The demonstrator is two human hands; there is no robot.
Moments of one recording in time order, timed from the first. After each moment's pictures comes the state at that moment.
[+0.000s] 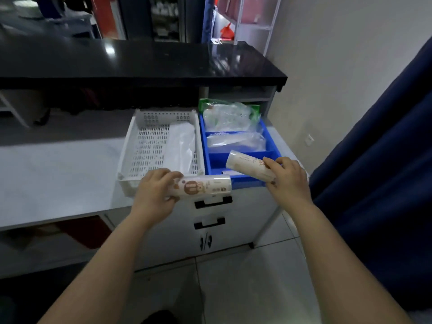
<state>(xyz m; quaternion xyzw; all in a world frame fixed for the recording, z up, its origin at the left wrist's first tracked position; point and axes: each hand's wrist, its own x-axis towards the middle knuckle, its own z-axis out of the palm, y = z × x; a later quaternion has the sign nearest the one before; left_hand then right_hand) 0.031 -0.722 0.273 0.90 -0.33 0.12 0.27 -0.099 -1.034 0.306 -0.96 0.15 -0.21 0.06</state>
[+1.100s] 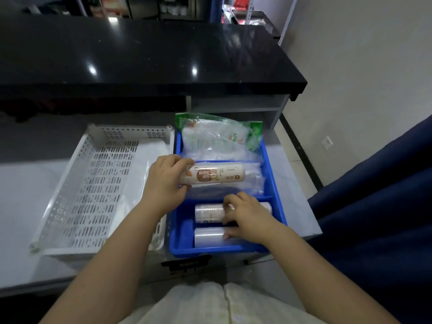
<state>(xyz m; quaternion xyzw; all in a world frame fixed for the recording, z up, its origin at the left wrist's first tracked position) 0.194 -0.919 0.264 0.91 -0.32 0.09 0.25 0.063 -1.129 0.258 -0.98 -0.13 0.12 0.09</state>
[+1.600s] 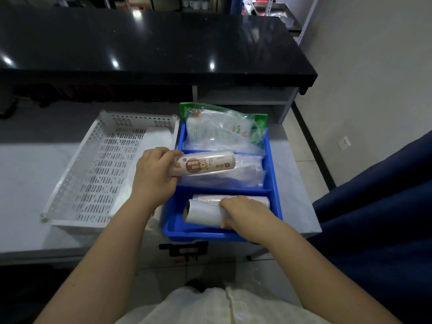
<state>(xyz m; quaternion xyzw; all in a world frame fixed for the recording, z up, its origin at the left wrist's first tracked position) 0.171 -0.904 0.263 0.93 -0.24 0.13 0.24 0.043 -1.124 0.275 -0.97 -0.09 0.16 0.15</state>
